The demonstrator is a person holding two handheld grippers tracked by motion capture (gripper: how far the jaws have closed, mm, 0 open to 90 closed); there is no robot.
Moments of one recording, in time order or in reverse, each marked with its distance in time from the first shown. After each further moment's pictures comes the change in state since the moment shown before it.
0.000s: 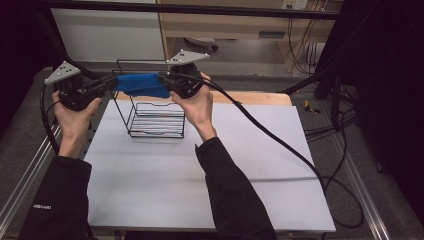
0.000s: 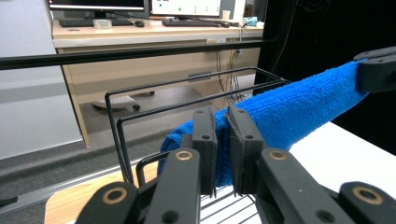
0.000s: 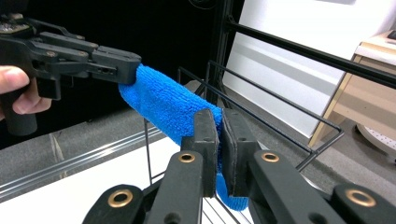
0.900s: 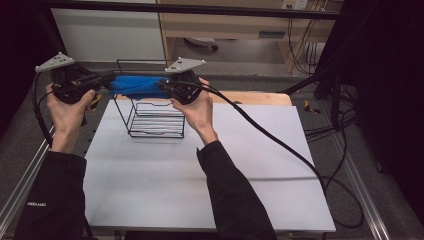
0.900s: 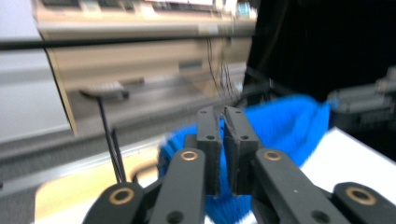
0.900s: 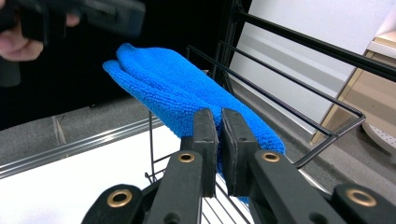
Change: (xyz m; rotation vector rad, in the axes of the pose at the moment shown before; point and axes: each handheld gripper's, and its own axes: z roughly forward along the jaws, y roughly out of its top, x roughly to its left) left arm 0.001 0.017 -0.001 0.105 -0.053 -0.027; right arm 0.003 -0.014 0.006 0.037 0.025 -0.050
